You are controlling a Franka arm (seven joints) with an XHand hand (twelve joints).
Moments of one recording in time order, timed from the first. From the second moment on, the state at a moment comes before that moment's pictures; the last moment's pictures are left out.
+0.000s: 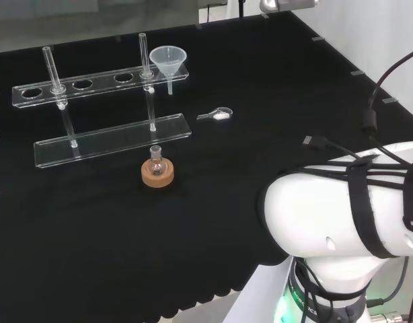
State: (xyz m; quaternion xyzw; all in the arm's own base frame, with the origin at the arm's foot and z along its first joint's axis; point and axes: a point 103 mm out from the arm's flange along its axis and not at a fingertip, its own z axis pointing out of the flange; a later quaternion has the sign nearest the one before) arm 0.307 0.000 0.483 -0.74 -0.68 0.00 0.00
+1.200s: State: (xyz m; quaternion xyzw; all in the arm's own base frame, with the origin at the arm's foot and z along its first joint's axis) arm 0.323 -0.020 0.480 -0.75 -0.66 0.00 0.01
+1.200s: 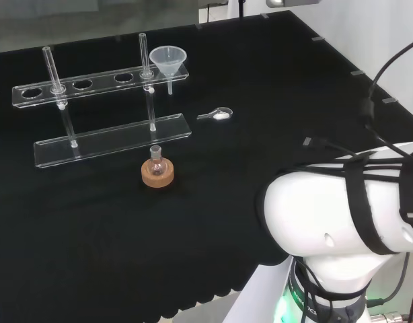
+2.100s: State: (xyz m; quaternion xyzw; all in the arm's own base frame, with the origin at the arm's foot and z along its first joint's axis) arm 0.399 -0.013 0.435 -0.73 -0.68 0.05 0.02
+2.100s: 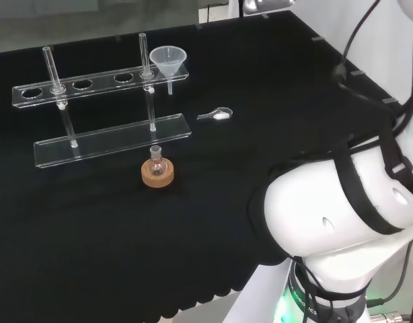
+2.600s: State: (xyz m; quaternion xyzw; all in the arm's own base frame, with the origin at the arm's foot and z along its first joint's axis) arm 0.441 0.012 0.395 -0.71 -0.70 0.06 0.04
